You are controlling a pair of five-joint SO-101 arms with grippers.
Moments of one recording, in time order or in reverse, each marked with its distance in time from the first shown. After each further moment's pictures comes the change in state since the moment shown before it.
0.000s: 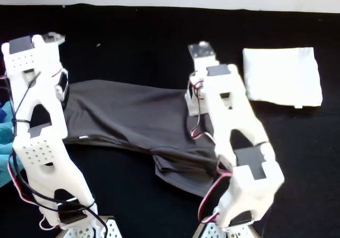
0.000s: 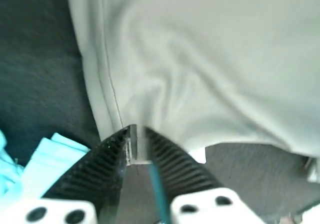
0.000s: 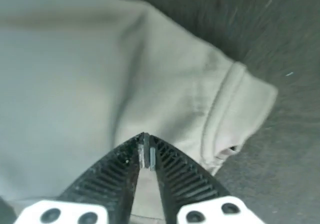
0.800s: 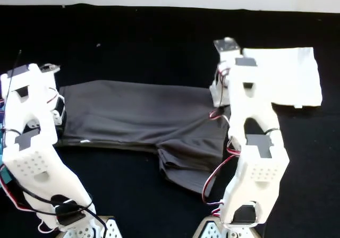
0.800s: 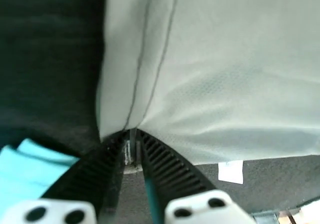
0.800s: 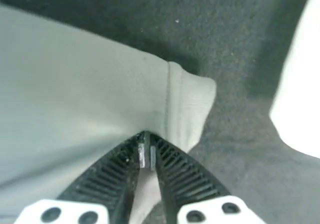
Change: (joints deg) left arm -5.1 -8.9 29.0 -16.8 -2.0; right arm 12.0 9.8 -14.6 3.9 10.5
